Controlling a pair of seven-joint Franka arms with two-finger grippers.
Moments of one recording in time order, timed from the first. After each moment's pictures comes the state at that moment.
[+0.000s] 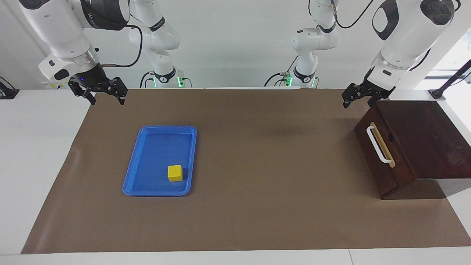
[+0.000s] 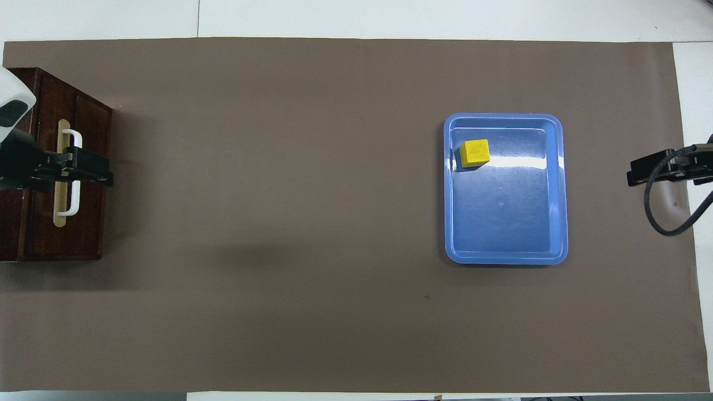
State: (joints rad) left arm 0.02 -0.01 -0.11 -1.65 -0.03 1.57 -0.10; right arm -0.12 -0.03 0.07 -1.64 -0.03 1.57 -0.04
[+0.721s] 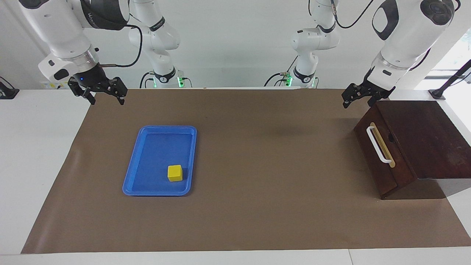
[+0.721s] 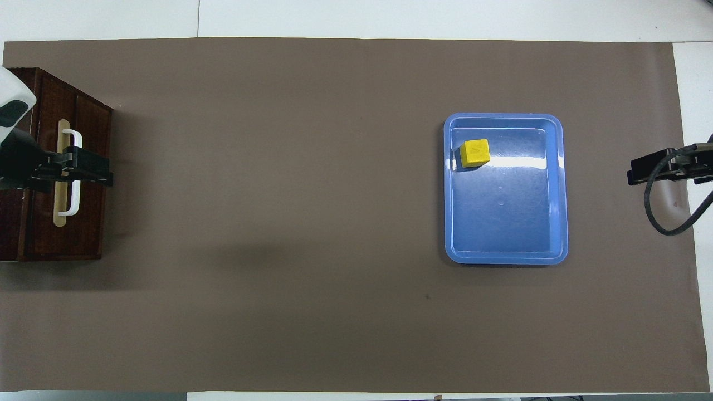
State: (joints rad) left arm 0.02 -0.01 -0.11 -1.65 -0.03 1.57 -0.10; right arm -0.12 -0.03 0.07 -1.64 -0.03 1.57 -0.04
